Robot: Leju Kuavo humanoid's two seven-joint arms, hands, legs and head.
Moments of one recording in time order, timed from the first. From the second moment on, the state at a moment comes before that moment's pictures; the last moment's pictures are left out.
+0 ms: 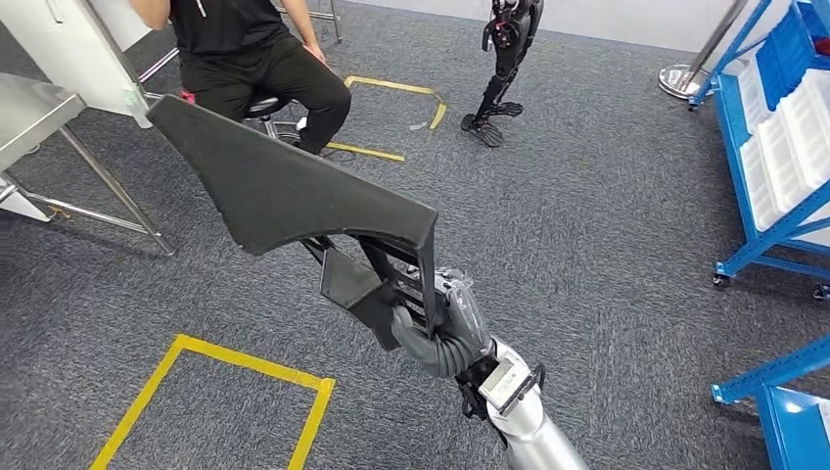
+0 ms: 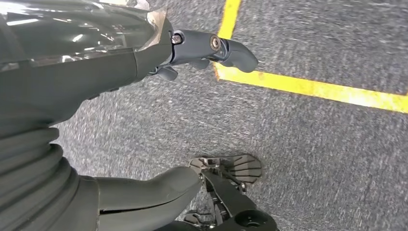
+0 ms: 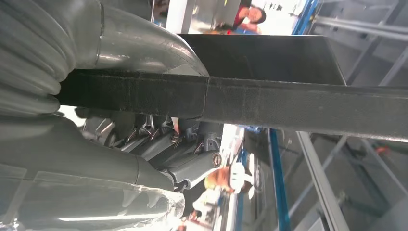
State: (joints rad) left arm -0.12 0.01 -1.21 -0.14 1.15 0.16 -0.36; right arm -0.15 0.07 0.45 -1.61 0.09 0.01 -0.62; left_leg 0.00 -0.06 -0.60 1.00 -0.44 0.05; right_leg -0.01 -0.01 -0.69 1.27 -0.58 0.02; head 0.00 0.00
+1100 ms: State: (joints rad) left arm -0.12 0.02 -1.23 -0.14 1.16 0.17 -0.36; right arm -0.16 0.09 0.45 -1.60 0.11 0.04 -0.61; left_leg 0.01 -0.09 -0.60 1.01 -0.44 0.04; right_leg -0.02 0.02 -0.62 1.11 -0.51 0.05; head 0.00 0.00
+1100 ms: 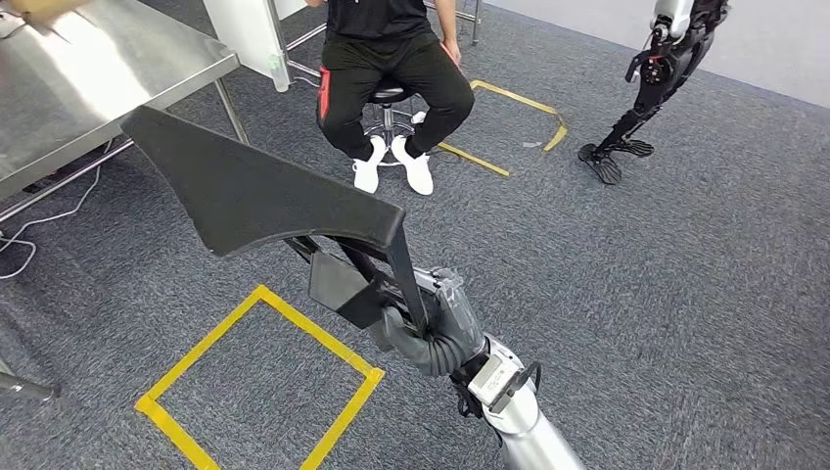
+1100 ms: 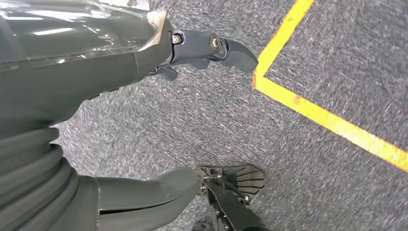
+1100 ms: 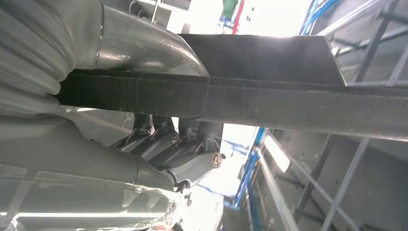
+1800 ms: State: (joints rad) left arm -0.12 0.03 -1.24 -0.14 1.16 0.19 -0.33; right arm -0.16 0.10 0.45 -1.60 0.12 0.04 -0.60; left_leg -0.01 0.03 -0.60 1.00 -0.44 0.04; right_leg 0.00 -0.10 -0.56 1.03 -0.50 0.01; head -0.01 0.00
